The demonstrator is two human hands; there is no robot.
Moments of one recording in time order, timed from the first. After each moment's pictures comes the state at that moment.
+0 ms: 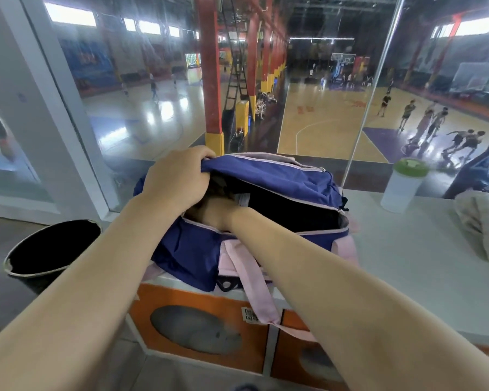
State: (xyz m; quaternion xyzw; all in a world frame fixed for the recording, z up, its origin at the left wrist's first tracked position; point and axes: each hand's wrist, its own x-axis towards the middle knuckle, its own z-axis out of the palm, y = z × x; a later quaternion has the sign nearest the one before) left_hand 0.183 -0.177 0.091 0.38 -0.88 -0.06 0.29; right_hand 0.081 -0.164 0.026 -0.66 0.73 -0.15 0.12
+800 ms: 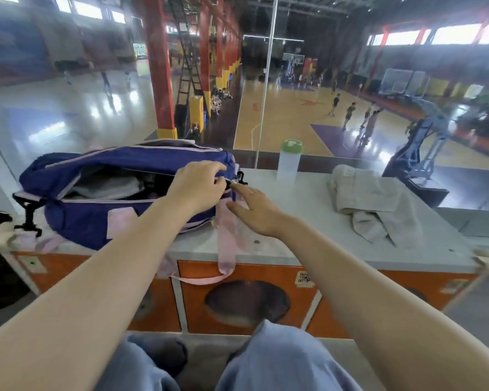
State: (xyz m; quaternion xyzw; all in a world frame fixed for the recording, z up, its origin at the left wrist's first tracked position) left_hand 0.053 -0.008 0.054 0.28 -0.93 -0.09 0.23; right_hand -0.069 0.102 0.008 -0.58 0.77 -0.26 0.06
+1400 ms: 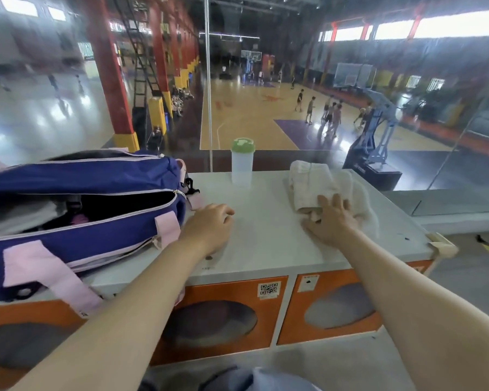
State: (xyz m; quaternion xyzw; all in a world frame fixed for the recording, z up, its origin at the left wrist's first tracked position) left_hand -0.052 0.059 -0.017 0.22 -0.94 -0.23 0.12; right_hand -0.267 0.264 -0.046 -0.21 0.97 -0.06 0.00
